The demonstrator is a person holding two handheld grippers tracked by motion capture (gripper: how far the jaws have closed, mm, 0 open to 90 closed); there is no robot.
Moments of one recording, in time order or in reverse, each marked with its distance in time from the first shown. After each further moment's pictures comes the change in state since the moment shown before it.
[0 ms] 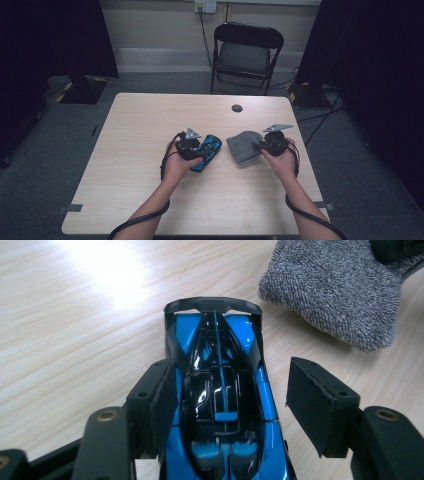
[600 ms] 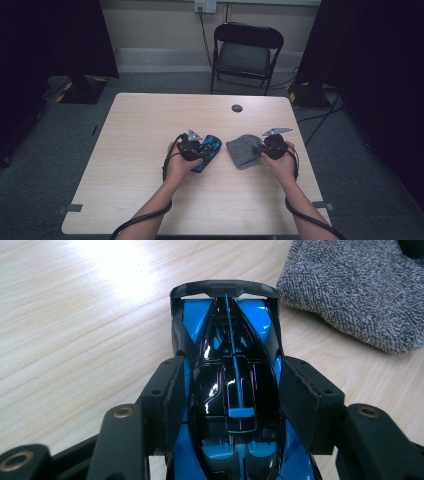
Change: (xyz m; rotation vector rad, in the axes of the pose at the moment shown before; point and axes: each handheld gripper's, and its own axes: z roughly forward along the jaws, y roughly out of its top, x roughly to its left) left arm 0.001 -0.006 0.007 0.028 0.041 0.010; right arm 0.002 -0.011 0.006 0.013 0.017 0.011
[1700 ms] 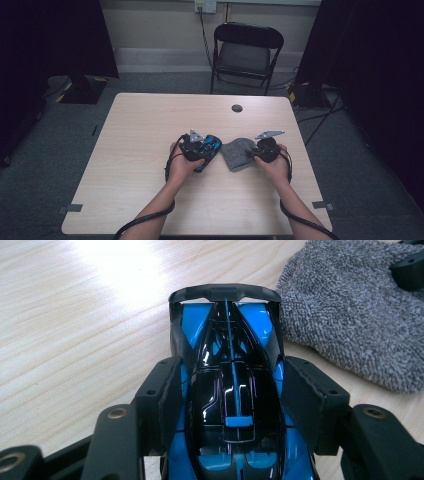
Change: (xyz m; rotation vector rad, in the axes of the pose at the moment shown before) left arm -0.004 -0.001 0.005 -0.020 0.025 0.008; right arm 0.018 -0.002 0.013 0.014 0.044 -0.023
